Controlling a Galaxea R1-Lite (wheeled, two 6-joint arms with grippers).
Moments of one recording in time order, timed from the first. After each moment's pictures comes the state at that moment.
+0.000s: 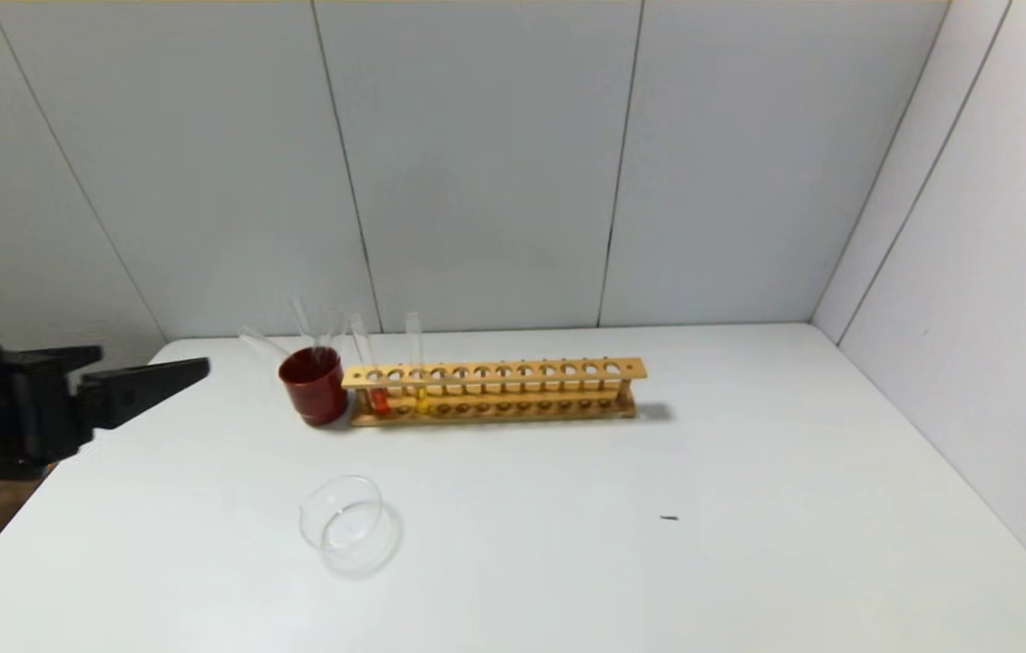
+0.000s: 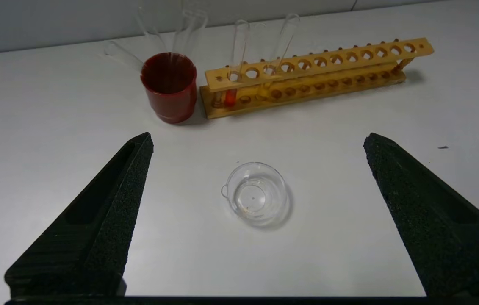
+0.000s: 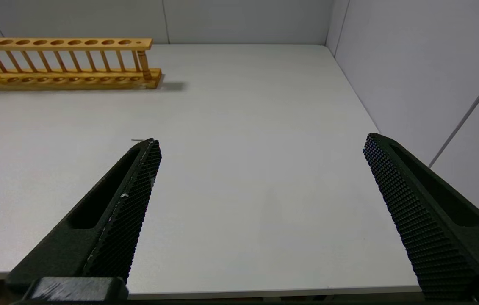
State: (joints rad) left arm -0.09 1.13 -0.76 -0.06 -0.21 -0.05; right arm 0.00 0.00 0.00 0.01 0.01 0.00
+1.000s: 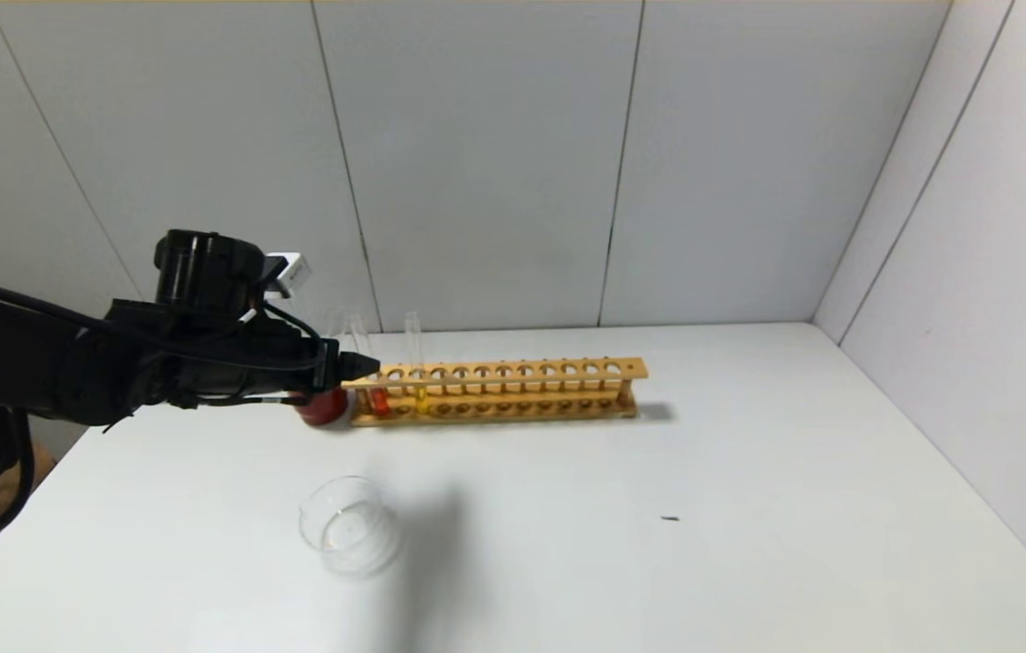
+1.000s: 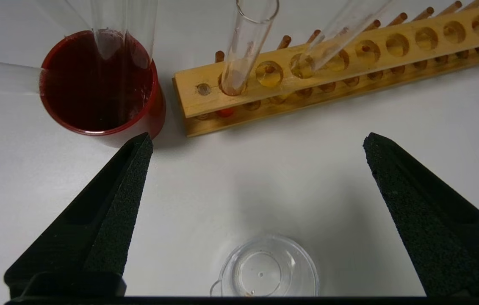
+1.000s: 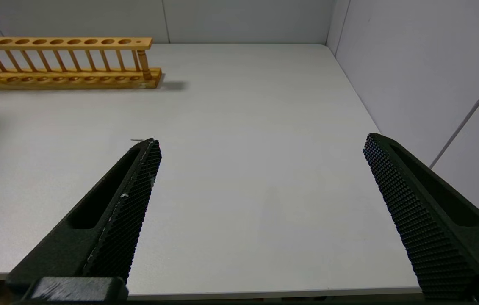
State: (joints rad) left arm -0.20 1.84 -1.04 -0.24 -0.13 -0.08; right arm 0.00 0.00 0.00 0.01 0.01 0.00
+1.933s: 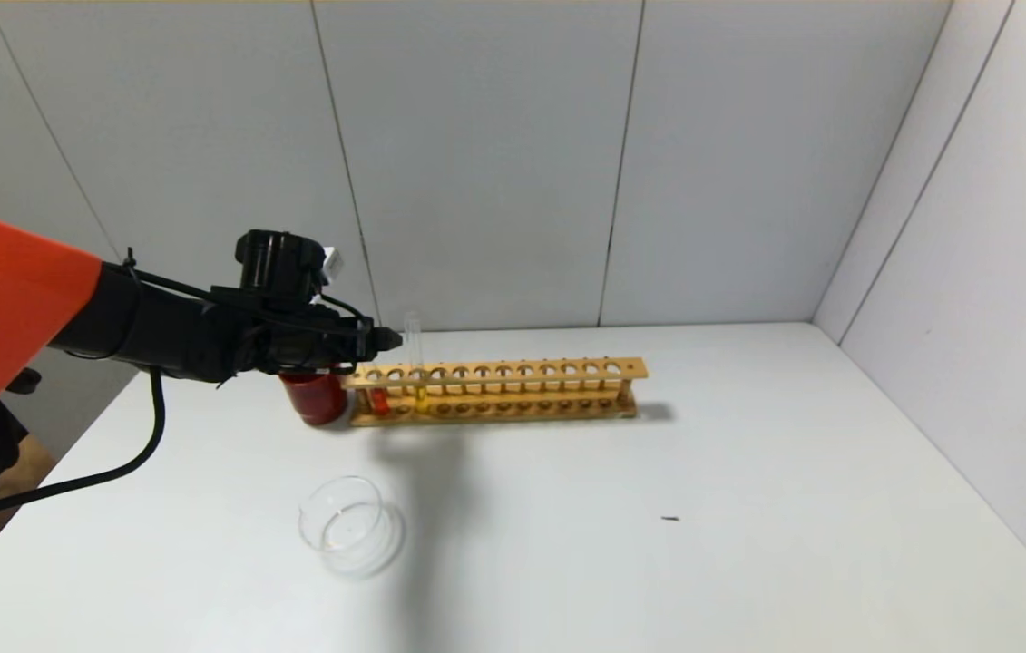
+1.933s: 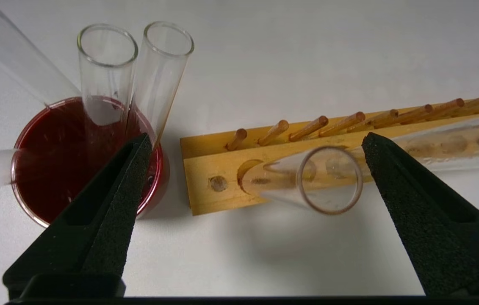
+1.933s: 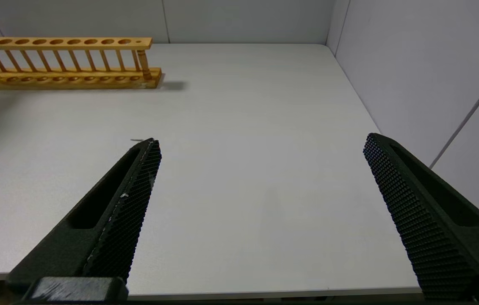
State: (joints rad) left arm -0.21 2.08 -1.31 -0.24 -0.04 -0.17; right arm 0.00 0.00 0.00 0.01 0.01 0.00
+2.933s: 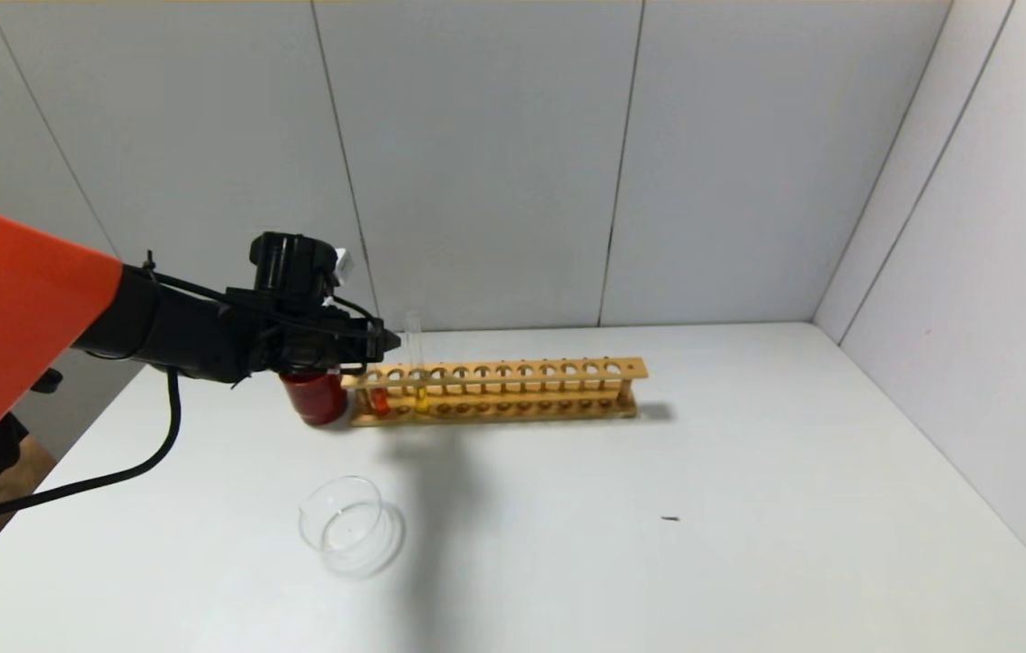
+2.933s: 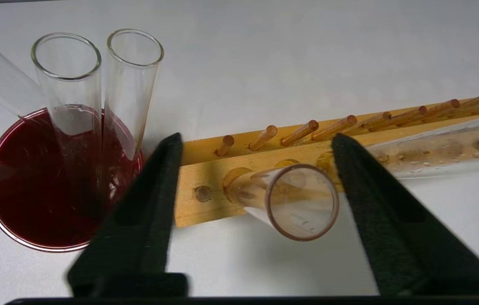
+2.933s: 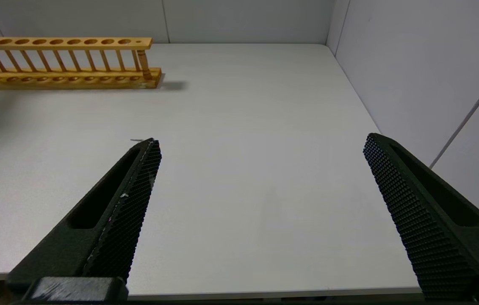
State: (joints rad) left arm -0.23 2.11 -1.32 -0.25 -0.04 -0.16; right arm 0.00 0.00 0.00 0.01 0.01 0.00
